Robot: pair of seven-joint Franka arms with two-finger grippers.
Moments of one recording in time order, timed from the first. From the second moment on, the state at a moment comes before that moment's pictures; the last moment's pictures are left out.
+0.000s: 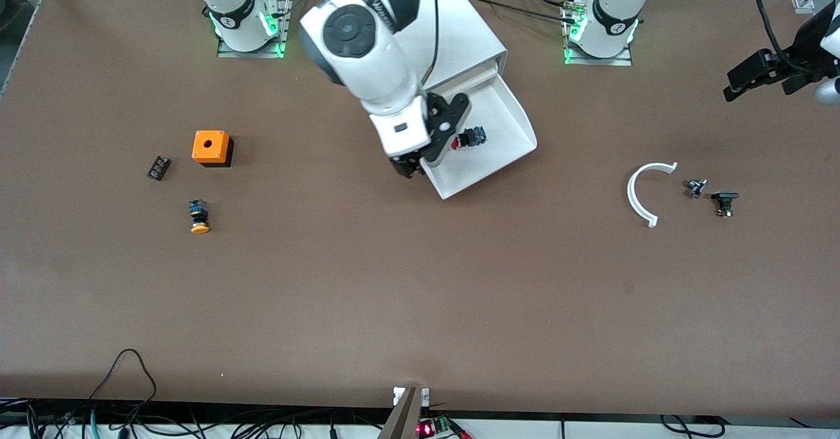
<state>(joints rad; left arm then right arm) 0.02 -0.11 -0.01 -1.64 0.00 1.48 -0.14 0.74 0.55 0.07 -1.32 0.18 2.07 -0.45</state>
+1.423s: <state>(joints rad) 0.02 -0.11 -0.01 -1.65 0.00 1.49 -0.14 0.88 0.69 0.07 -1.27 0.01 2.05 -0.74</state>
